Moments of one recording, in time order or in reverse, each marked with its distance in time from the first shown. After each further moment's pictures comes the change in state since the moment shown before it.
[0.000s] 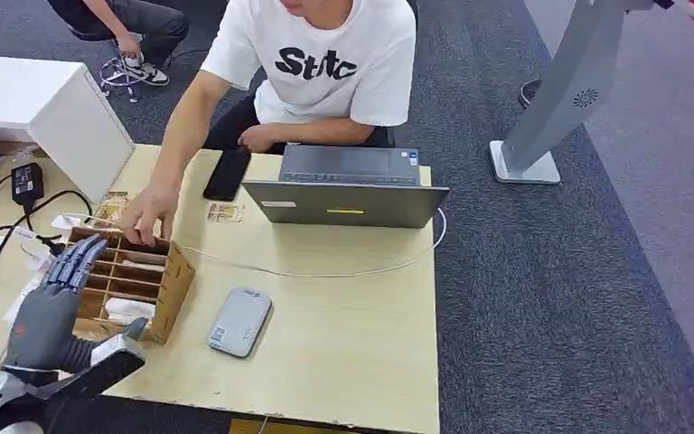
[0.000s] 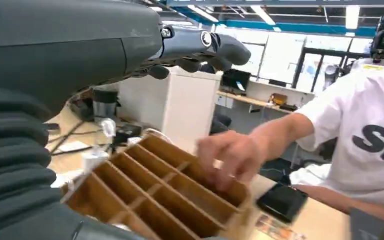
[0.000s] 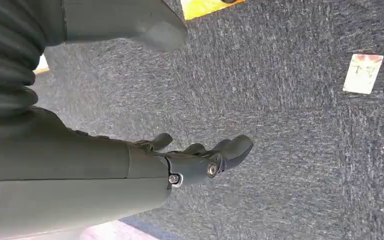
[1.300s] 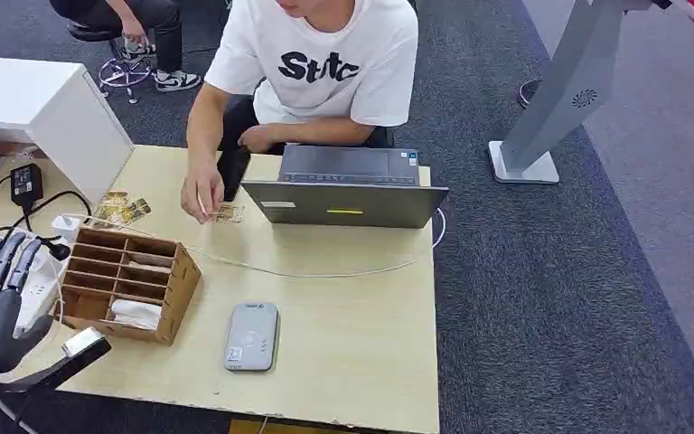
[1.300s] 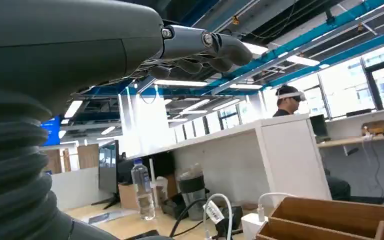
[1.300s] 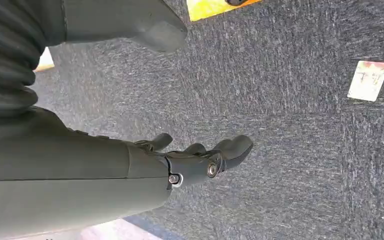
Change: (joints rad) left arm -0.026 0.069 0.137 0.061 -0.465 0.062 0.149; right arm -0.006 0.013 0.025 0.000 0.012 0.003 0.032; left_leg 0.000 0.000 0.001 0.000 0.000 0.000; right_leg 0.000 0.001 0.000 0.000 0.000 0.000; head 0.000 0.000
